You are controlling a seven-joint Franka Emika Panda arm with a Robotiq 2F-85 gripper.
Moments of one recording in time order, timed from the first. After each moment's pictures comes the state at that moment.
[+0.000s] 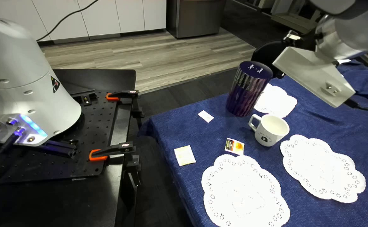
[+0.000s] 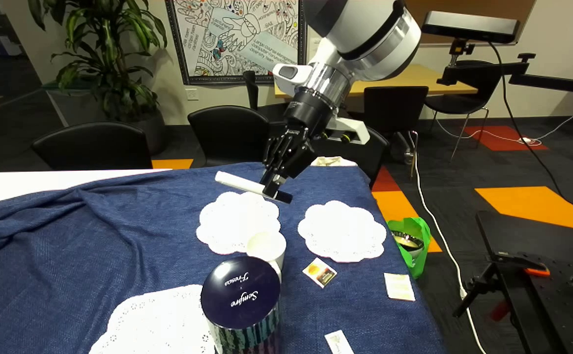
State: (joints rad) arm -0.36 0.39 0.18 -1.98 1.03 2.28 -1.71
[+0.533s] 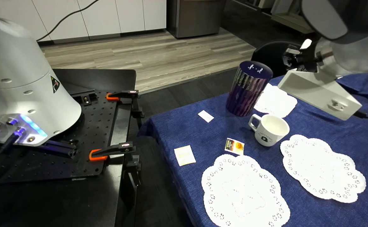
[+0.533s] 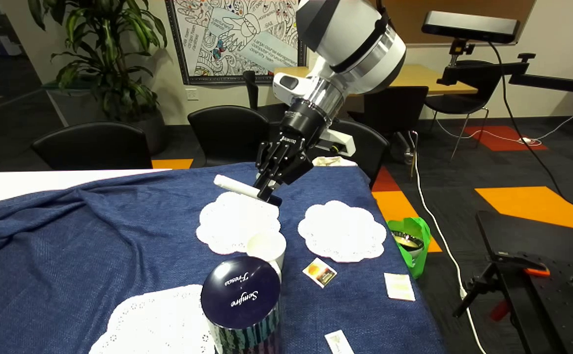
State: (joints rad) arm -0.30 0.47 0.08 -1.93 1.15 2.23 -1.98
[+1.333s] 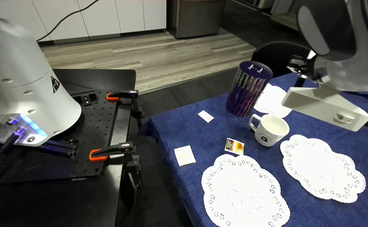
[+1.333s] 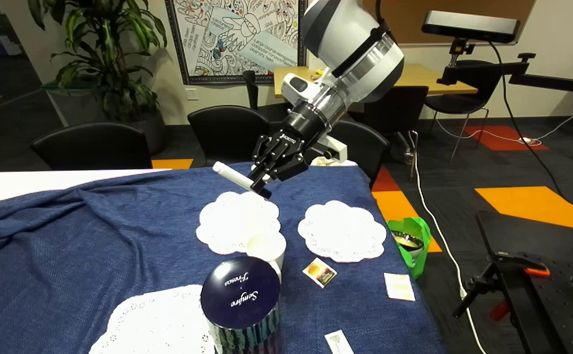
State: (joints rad) arm -0.28 0.50 0.03 -1.92 1.37 2.23 -2.26
